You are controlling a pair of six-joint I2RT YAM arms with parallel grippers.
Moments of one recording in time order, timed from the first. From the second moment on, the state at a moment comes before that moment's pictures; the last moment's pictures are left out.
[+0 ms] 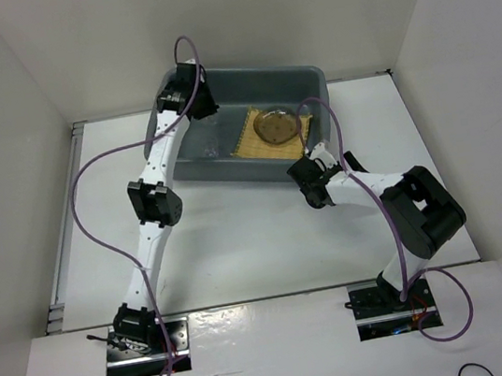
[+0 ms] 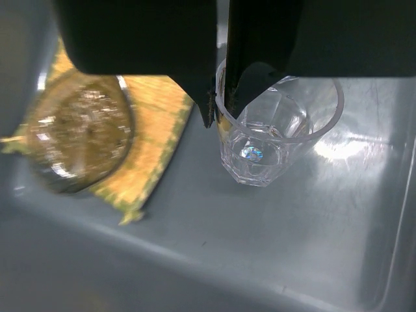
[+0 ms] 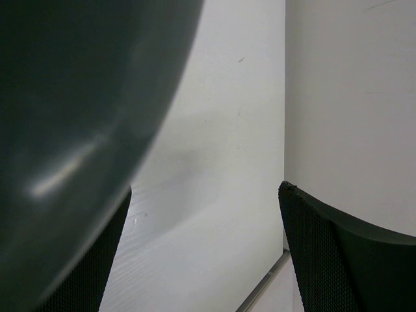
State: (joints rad) left arm -0.30 2.77 3.05 -0.96 -0.01 -0.50; right arm 0.53 1.61 0.83 -0.45 1.04 0.12
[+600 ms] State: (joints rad) left arm -0.26 2.83 3.04 -1.05 -0.09 -0.47; right arm 0.53 1.61 0.83 -0.45 1.04 0.12
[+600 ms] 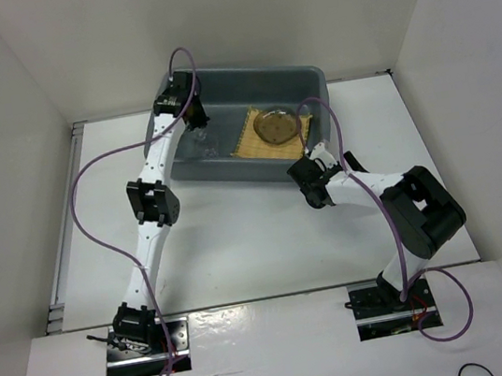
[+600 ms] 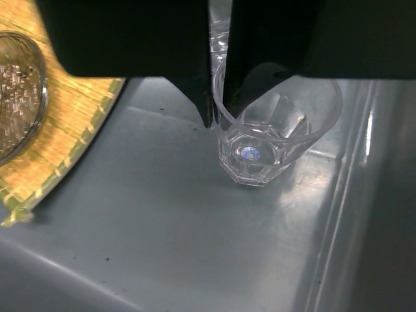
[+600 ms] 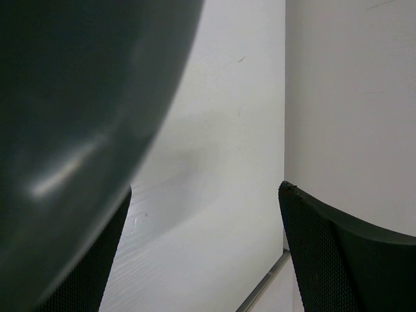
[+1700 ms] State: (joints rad) left arm -0.37 2.20 3.14 -1.06 -0.57 -0.46; right arm 0.54 1.61 0.83 -0.45 1.04 0.13
